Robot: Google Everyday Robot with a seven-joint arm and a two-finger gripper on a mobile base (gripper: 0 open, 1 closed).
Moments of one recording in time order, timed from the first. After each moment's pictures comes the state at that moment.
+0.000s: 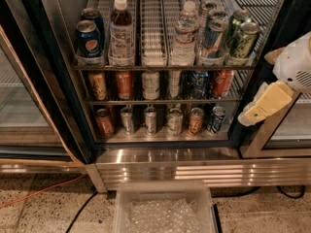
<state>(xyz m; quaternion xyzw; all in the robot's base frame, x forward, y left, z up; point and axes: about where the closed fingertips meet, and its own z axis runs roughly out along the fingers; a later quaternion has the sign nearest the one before) 0.485 -0.224 0.919 -0.48 0.83 0.04 0.29</state>
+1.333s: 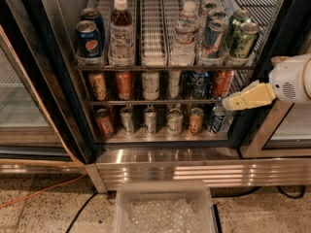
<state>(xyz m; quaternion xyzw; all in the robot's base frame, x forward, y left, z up) 0.534 -0.231 0.902 -0.33 0.83 0.07 0.45</state>
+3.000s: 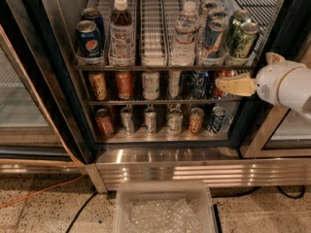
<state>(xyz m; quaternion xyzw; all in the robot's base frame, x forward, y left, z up) 0.586 -0.238 0.904 -0.23 0.78 0.01 0.58</state>
